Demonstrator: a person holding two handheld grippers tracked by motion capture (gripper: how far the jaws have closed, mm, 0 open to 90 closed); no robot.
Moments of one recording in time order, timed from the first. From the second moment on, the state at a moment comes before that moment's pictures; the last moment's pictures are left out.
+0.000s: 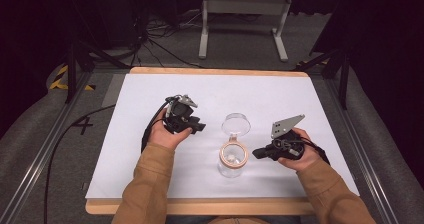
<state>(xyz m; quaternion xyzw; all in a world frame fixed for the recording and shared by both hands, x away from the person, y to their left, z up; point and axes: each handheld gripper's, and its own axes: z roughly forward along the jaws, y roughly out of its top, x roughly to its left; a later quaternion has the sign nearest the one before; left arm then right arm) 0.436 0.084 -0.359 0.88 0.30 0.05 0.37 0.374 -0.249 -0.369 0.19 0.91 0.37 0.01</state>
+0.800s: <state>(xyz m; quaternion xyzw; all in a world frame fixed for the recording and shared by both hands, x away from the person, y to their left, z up) 0.433 0.045 -0.343 0.85 0.27 0.04 0.44 0.360 -0.232 -0.354 0.19 0.86 0.47 0.03</state>
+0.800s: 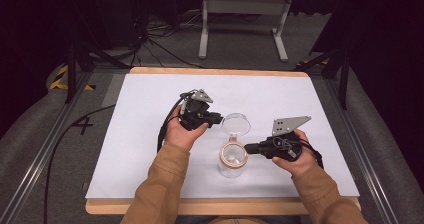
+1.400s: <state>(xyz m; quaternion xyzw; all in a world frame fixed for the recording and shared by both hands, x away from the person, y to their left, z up) 0.425 0.040 -0.339 0.87 0.24 0.03 0.44 0.360 -0.236 -0.350 0.21 0.84 0.50 0.03</state>
